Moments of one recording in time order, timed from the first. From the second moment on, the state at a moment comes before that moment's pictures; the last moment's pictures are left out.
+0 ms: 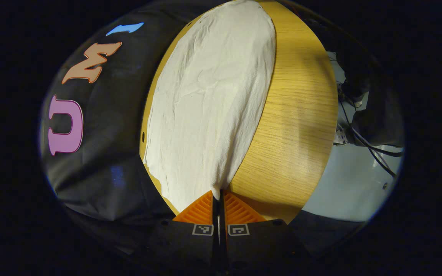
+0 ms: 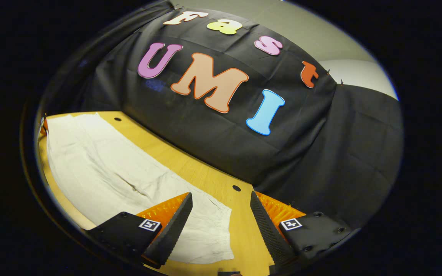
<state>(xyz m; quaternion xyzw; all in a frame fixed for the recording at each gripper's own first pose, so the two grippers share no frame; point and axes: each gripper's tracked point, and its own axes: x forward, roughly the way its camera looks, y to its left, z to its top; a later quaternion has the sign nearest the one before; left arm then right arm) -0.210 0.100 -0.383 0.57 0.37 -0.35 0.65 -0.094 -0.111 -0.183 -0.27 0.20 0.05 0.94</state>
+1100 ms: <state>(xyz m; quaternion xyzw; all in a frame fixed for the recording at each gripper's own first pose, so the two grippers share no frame) -0.209 0.103 -0.386 0.57 0.38 -0.33 0.65 -0.196 -0.163 -0.360 -0.56 0.33 0.29 0.70</state>
